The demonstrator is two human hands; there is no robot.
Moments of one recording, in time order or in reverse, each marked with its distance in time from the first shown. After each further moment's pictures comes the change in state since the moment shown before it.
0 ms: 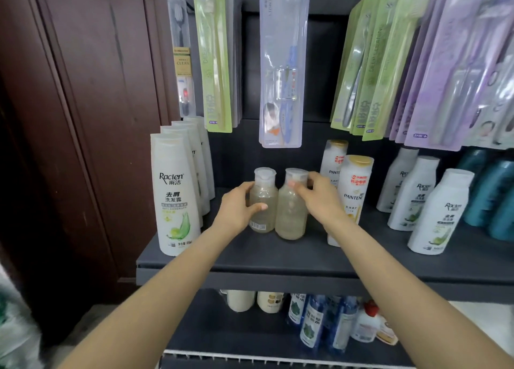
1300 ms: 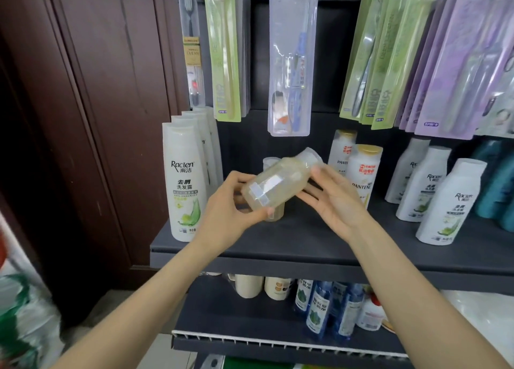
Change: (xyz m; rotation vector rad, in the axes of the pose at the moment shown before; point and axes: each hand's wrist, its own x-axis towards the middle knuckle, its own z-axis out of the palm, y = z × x) left_hand -0.074 0.019 -0.040 -0.282 0.052 0.121; right_hand -0.039 -0.003 -0.015 1.116 -0.313 0.103
